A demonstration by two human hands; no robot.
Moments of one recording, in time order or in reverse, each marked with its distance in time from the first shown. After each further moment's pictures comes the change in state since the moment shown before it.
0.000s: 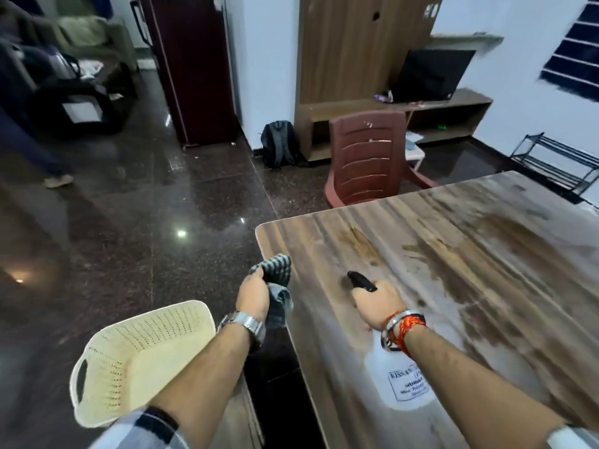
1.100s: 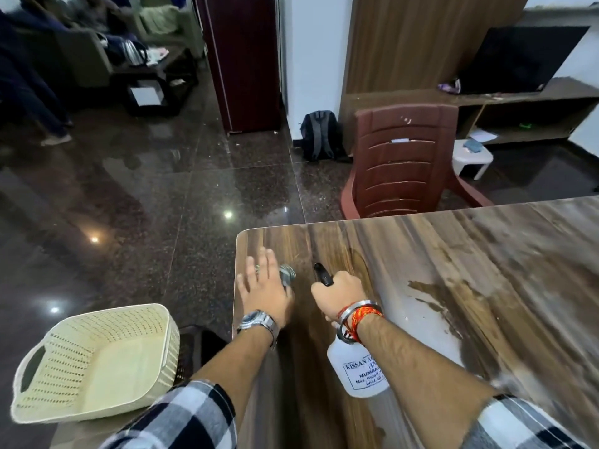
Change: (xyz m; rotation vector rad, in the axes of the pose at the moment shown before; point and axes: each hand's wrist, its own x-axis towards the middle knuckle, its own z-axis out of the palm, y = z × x) left_hand 0.066 -0.018 0.143 1.222 0.284 0.398; right_hand 0.154 -0.007 -0.022 -0.052 -0.220 -0.193
